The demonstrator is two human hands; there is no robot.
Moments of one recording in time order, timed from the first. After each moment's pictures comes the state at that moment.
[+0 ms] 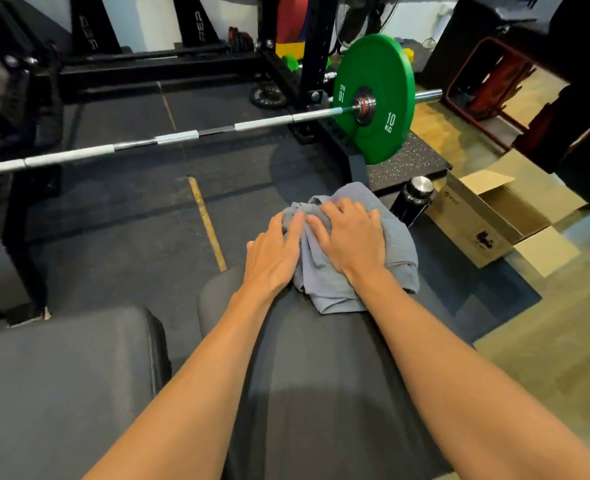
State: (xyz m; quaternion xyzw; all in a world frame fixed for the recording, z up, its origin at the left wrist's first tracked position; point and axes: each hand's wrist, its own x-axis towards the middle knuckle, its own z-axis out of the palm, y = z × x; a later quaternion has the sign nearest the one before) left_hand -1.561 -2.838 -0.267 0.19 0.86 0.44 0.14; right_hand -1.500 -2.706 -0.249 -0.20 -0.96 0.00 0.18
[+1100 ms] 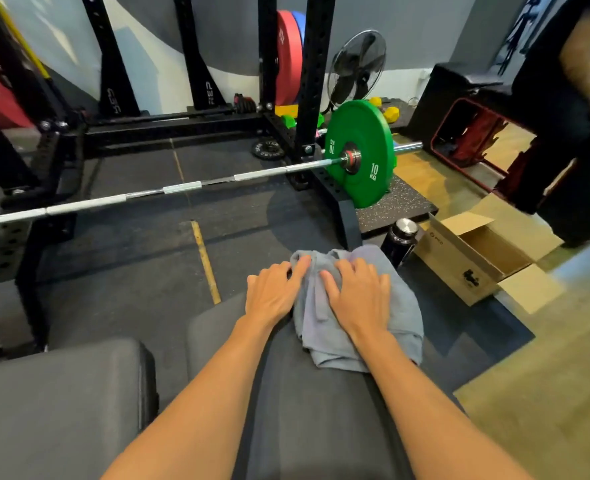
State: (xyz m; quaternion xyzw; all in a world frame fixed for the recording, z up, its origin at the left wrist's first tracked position) left_hand -1.543 -2.814 -0.245 0.25 0.90 0.34 0.11; right_hand -1.440 -2.698 -0.233 -0.29 -0.94 0.06 0.18
